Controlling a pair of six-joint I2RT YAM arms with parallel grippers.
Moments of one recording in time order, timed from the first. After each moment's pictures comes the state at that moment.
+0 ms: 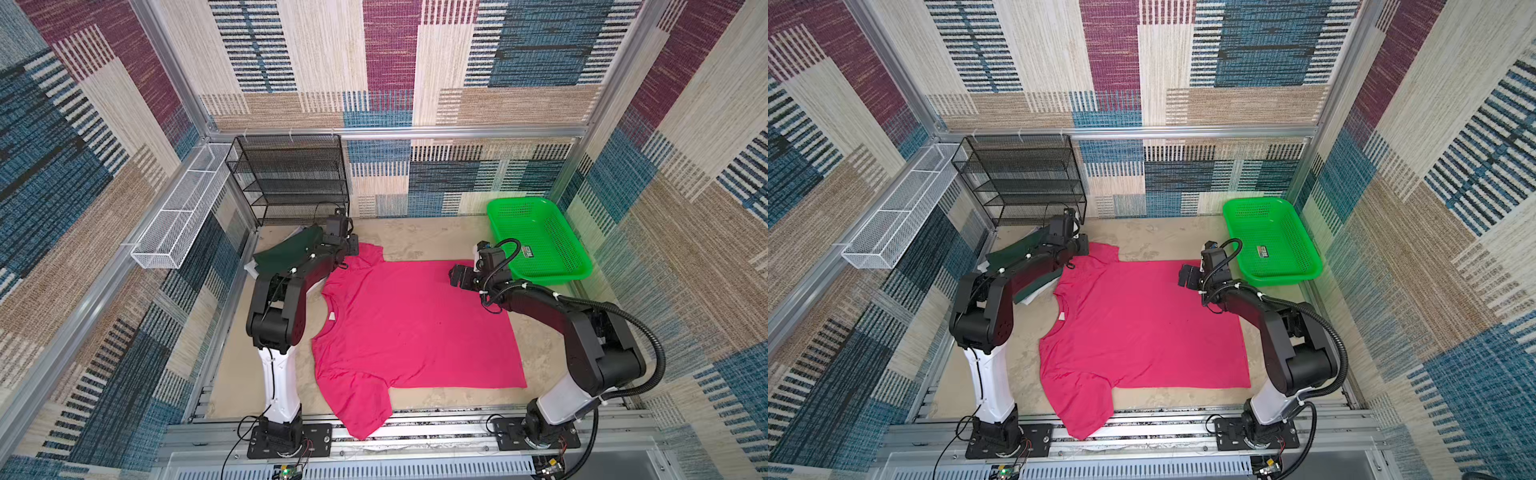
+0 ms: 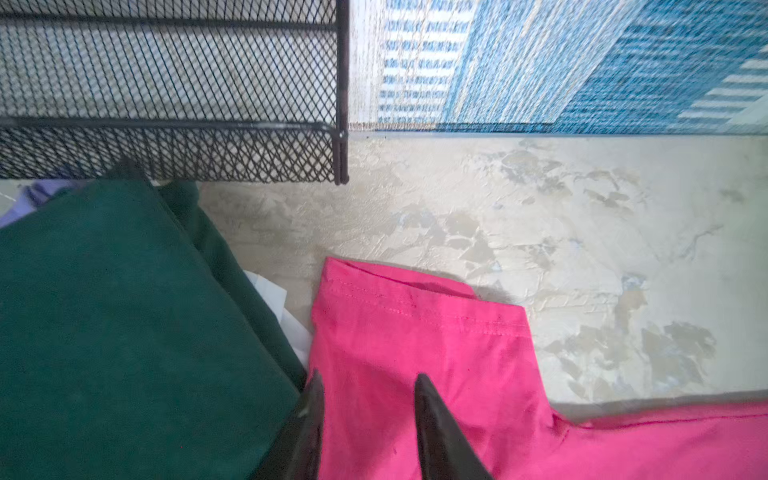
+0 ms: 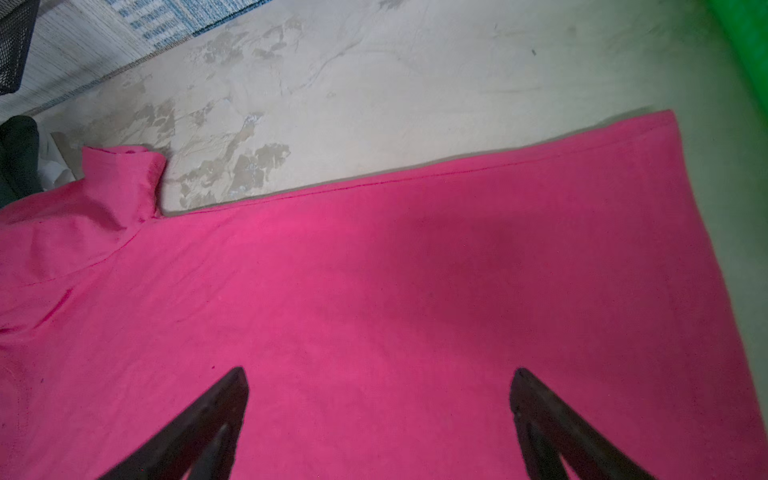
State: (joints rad) left arm -0.24 2.05 1.51 -0.10 -0.13 -0.17; right arm 0.25 1.63 0.91 -0.02 -0.06 0.42
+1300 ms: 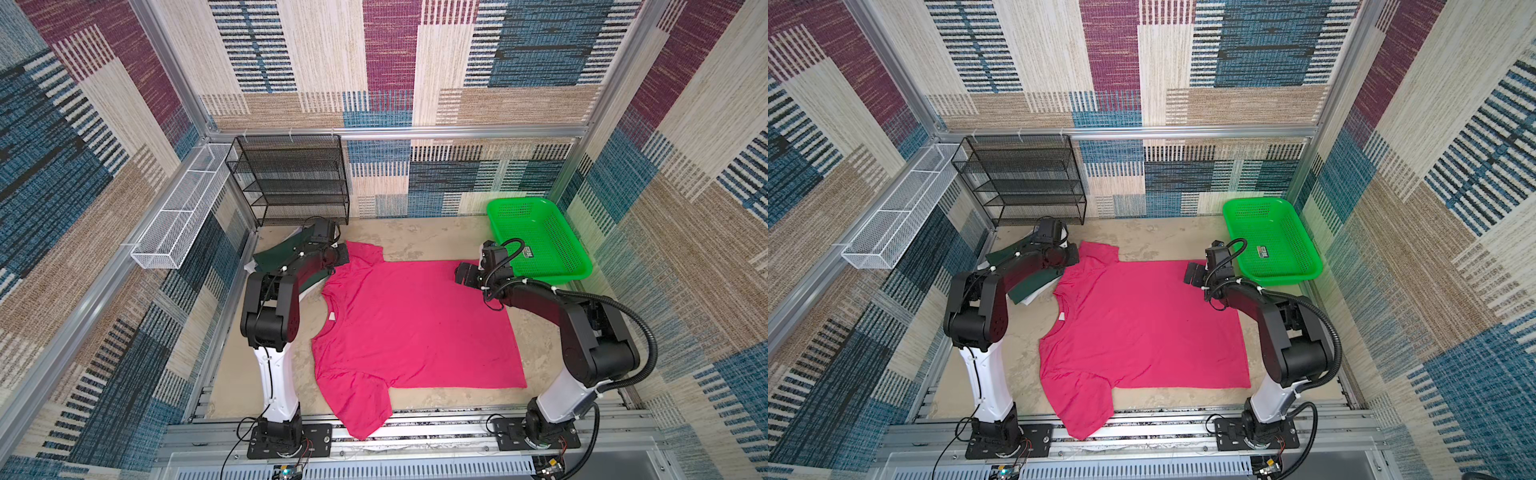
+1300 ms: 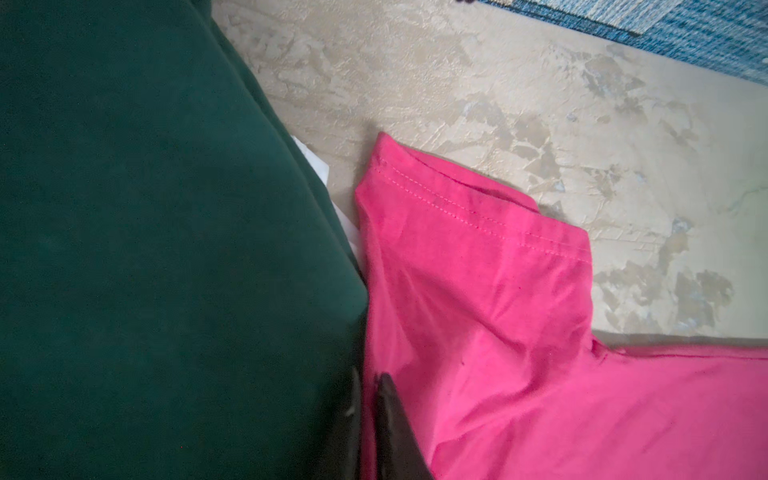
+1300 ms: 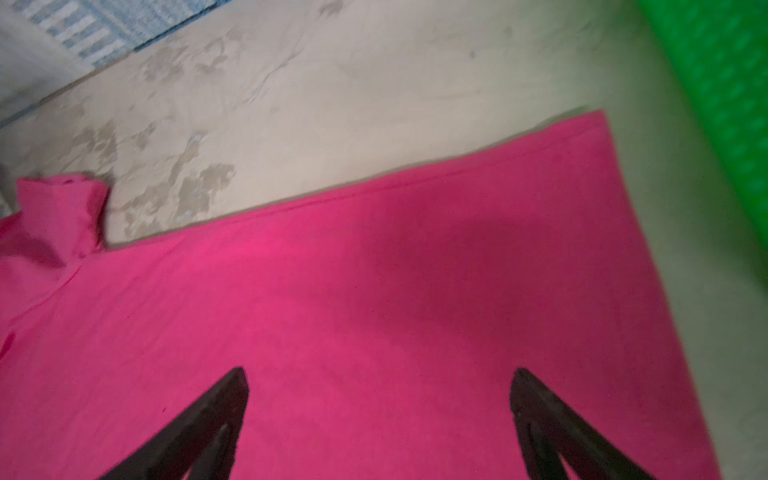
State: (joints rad) left arm -0.15 2.06 1.51 -0.35 0.06 -0.31; right arm 0.19 1.71 0.98 -0.03 0.01 0.44
